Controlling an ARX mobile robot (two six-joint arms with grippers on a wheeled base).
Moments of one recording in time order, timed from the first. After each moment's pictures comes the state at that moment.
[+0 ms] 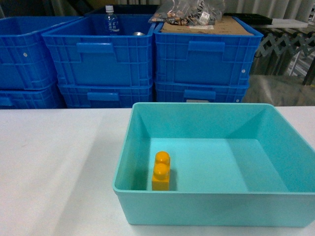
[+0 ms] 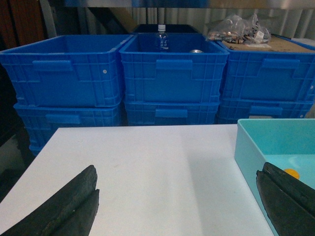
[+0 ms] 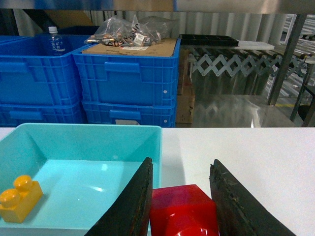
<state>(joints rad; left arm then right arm) 0.00 0.01 0.02 0.00 0.00 0.00 0.00 0.42 0.01 0.42 0.00 0.01</state>
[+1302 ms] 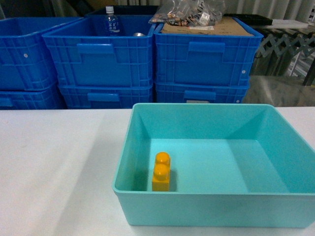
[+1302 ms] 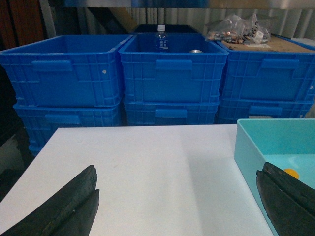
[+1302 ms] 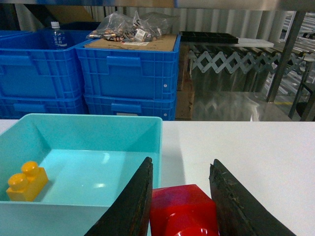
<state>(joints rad) 0.00 0.01 0.02 0.00 0.00 0.00 0.00 0.00 0.01 0.00 0.00 0.01</state>
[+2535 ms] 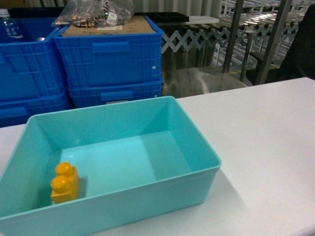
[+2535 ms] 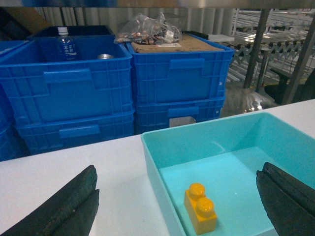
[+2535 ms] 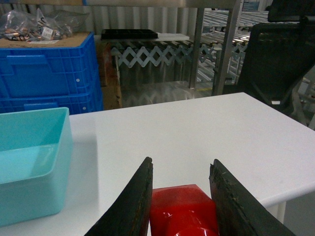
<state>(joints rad) 0.00 0.01 0.02 0.00 0.00 0.00 0.00 0.00 0.01 0.00 0.00 0.01</state>
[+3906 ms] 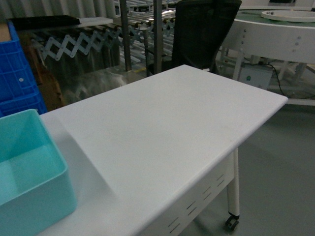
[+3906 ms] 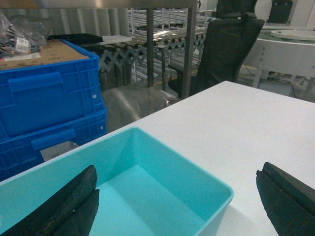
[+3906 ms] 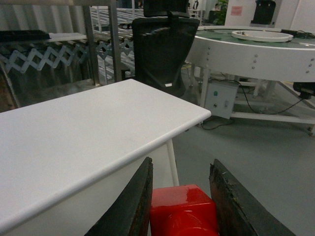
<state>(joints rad) 0.00 0.01 0.02 0.00 0.00 0.00 0.00 0.00 0.01 0.00 0.00 0.01</state>
